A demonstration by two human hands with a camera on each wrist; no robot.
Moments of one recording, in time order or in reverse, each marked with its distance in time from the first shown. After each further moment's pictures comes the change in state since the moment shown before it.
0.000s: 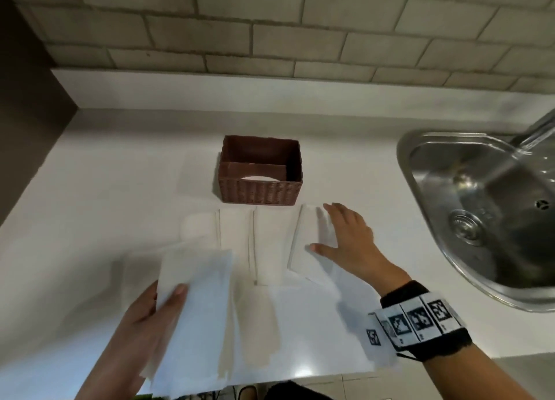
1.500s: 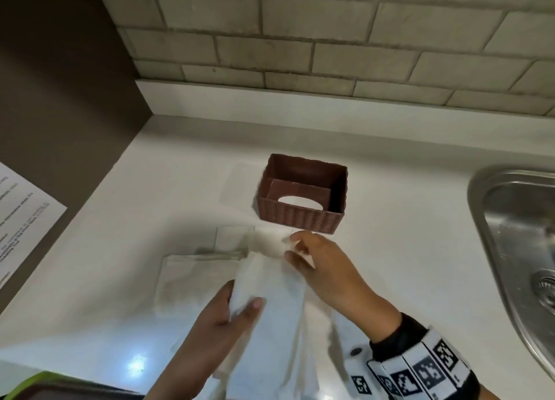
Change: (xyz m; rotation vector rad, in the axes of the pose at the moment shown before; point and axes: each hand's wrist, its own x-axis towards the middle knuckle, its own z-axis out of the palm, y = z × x) left_hand 0.003 0.026 0.068 0.304 0.035 -0.028; right_hand 0.023 -0.085 0.000 0.299 -0.151 -0.370
